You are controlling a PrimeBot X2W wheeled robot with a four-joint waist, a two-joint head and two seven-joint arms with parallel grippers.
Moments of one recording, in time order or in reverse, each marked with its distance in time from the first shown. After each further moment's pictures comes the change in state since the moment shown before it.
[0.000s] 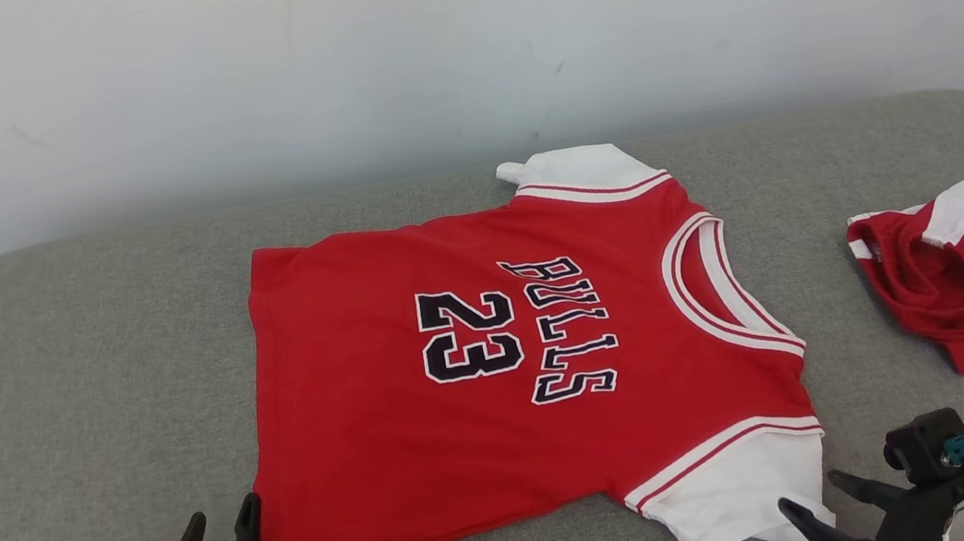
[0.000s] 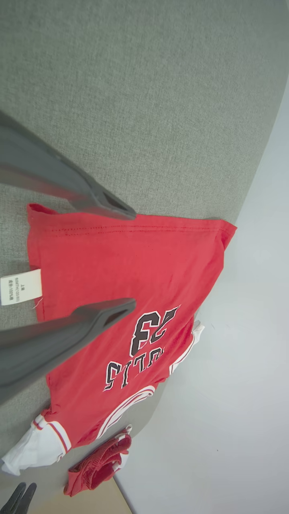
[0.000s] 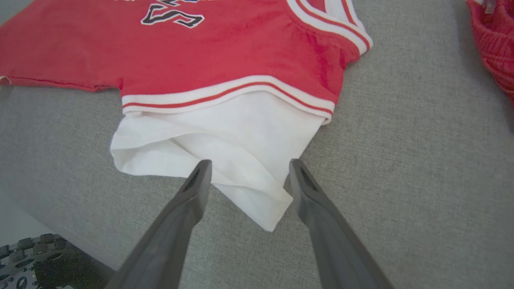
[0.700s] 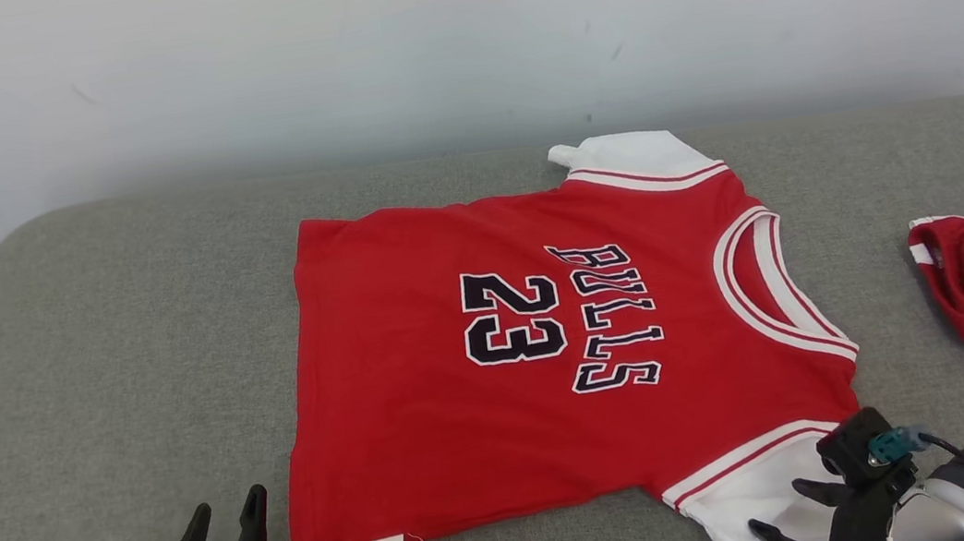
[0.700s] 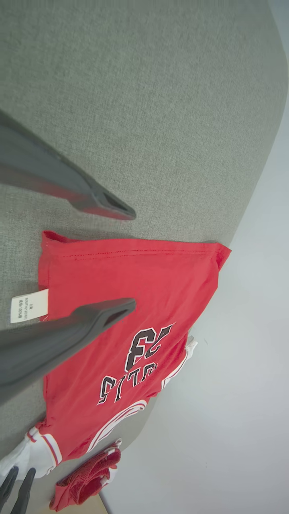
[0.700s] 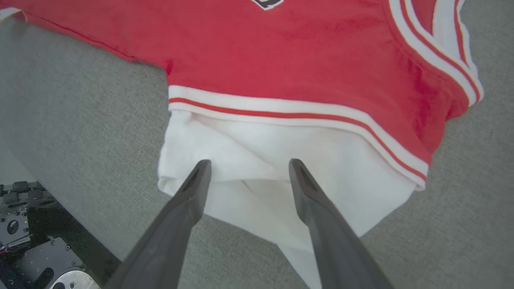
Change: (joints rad) left arm -0.006 -0.008 0.000 -0.018 0.013 0.006 -0.001; right arm -0.097 -0.001 0.112 -0.014 -0.058 0.011 0.102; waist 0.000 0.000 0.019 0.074
